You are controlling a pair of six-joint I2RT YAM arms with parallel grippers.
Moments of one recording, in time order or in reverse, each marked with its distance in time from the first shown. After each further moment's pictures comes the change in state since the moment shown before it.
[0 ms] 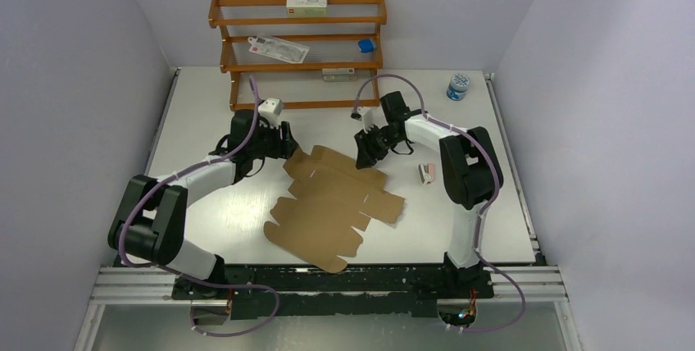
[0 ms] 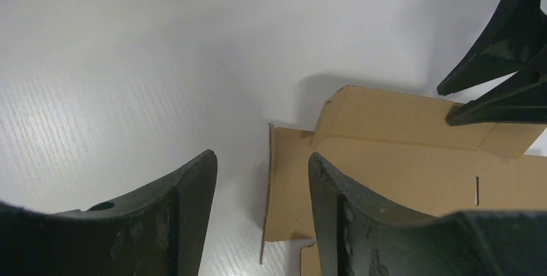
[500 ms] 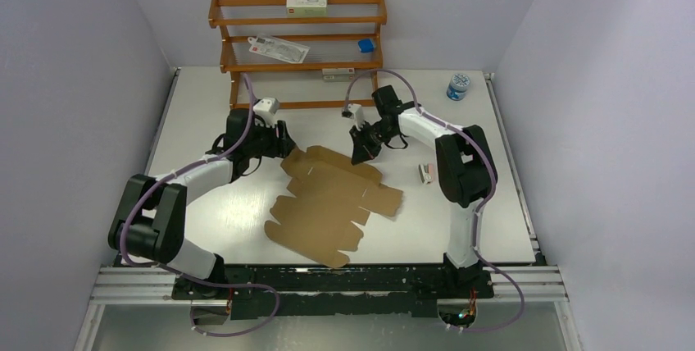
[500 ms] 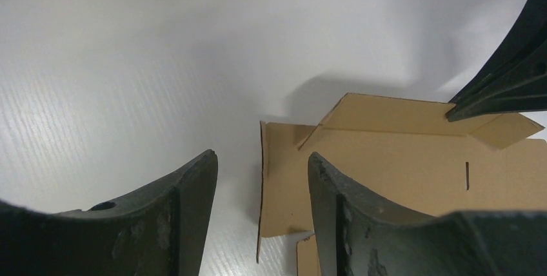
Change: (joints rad) left arm 0.037 0.008 0.001 -0.001 0.052 -0.002; right arm 0.035 0.048 0.122 -0.134 -0.071 -0.108
